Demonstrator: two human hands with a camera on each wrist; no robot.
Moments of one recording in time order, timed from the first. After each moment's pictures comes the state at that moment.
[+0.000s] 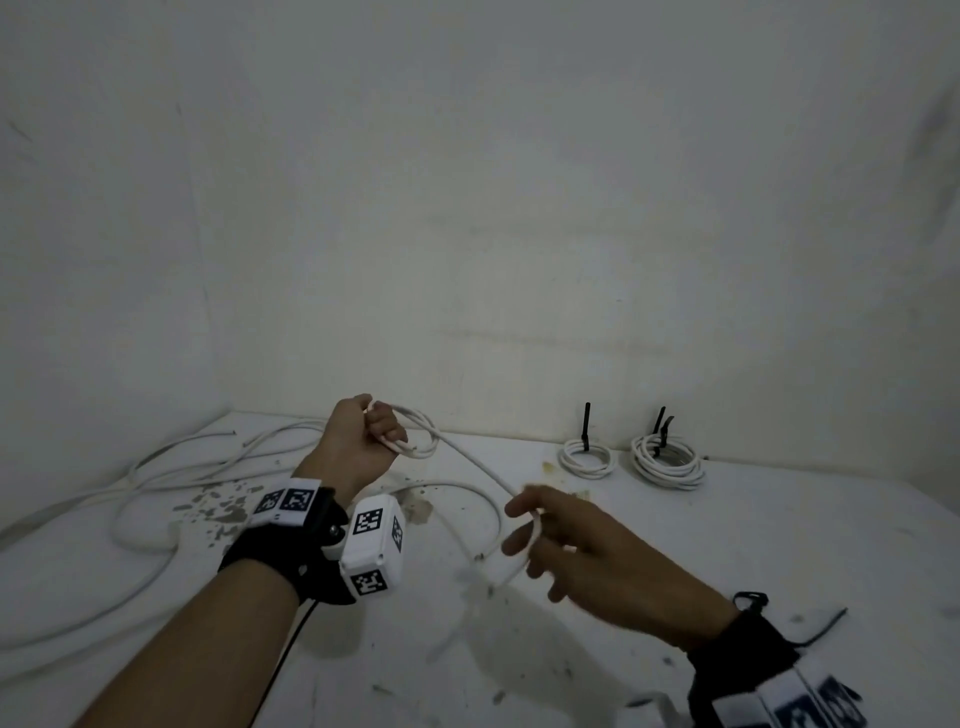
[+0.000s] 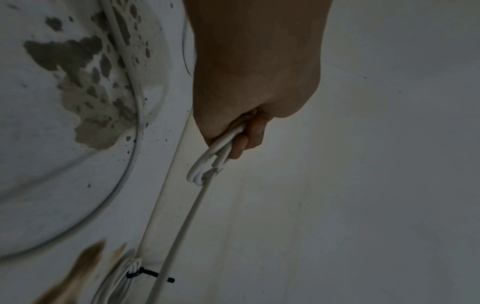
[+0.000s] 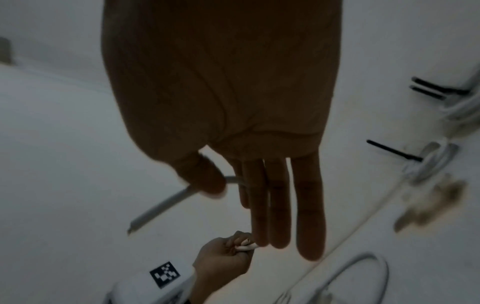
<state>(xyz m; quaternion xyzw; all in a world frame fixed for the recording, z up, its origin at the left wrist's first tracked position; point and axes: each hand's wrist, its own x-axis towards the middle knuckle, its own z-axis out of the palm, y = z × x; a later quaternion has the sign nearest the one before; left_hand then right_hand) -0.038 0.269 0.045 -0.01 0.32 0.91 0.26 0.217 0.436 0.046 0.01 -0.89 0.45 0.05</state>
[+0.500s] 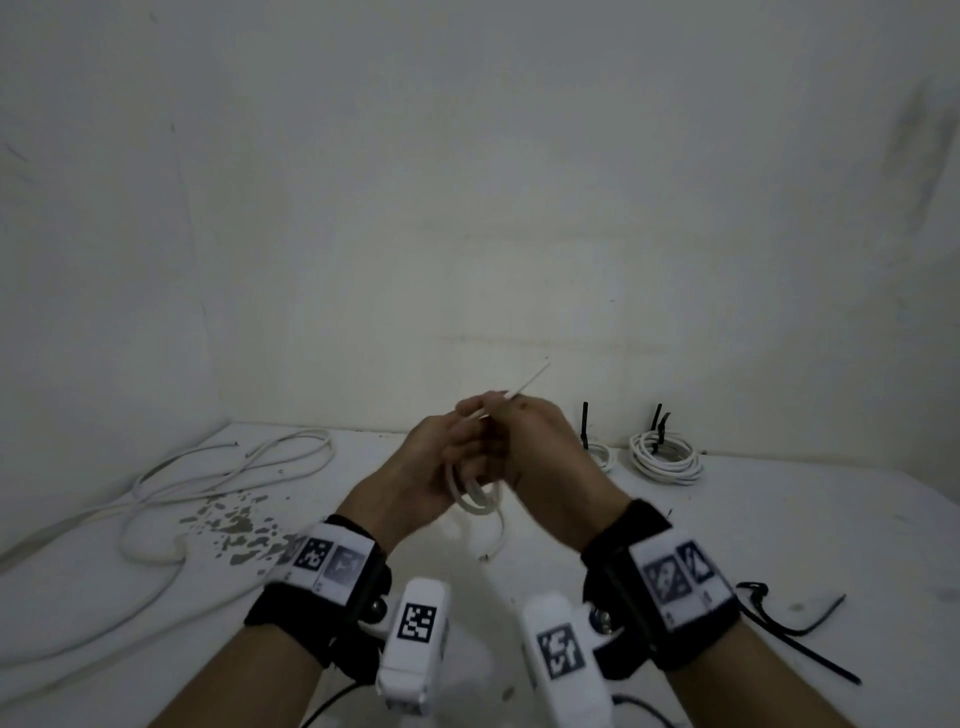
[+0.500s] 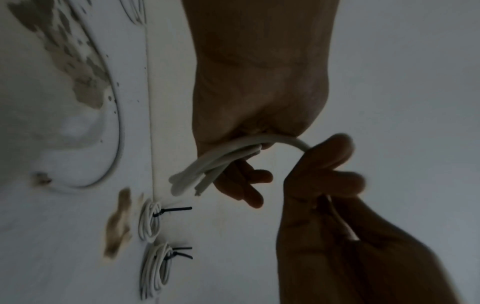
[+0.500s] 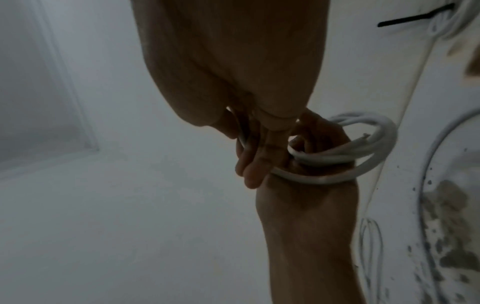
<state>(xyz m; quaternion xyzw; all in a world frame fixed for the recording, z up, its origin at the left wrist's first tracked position) 0.067 0.300 0.072 0.16 0.49 0.80 0.31 0.164 0.383 0.103 0.00 -0.62 0.77 0.15</state>
